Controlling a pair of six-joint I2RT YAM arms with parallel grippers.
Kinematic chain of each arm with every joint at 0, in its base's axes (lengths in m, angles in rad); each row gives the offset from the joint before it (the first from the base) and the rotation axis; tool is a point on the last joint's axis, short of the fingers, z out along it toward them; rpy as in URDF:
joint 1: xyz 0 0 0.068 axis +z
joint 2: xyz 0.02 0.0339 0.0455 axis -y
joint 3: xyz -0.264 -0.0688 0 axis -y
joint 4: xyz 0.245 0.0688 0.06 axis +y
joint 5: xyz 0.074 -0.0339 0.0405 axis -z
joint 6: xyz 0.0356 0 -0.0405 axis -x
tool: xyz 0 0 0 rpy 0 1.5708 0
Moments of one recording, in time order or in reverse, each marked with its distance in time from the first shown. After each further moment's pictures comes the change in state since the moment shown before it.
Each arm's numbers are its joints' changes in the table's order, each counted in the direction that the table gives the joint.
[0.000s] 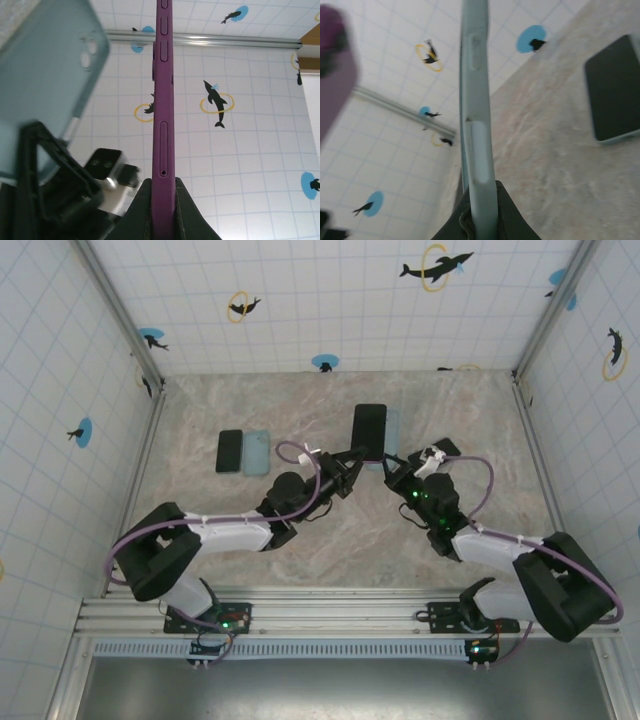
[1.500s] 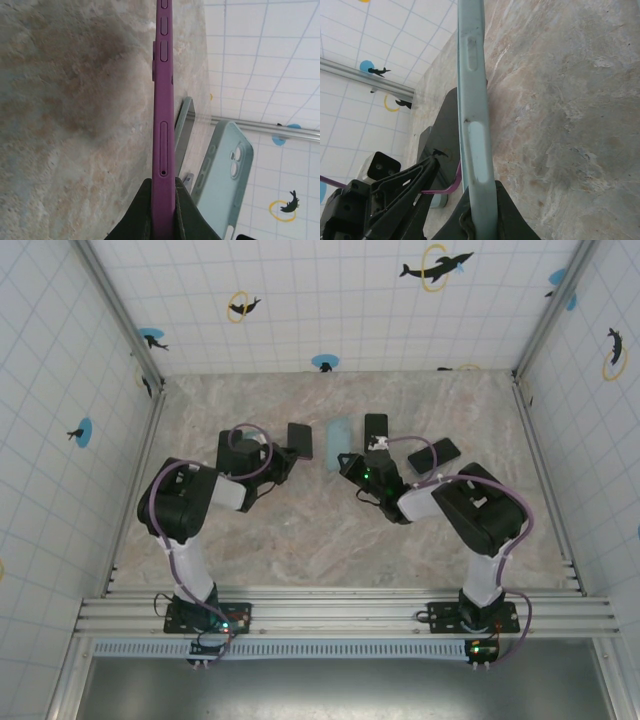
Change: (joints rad) left arm 0.617 -0.383 0.039 0.214 0.434 -0.221; right arm 0.110 -0.591 0.414 0.049 -0.023 -0.057
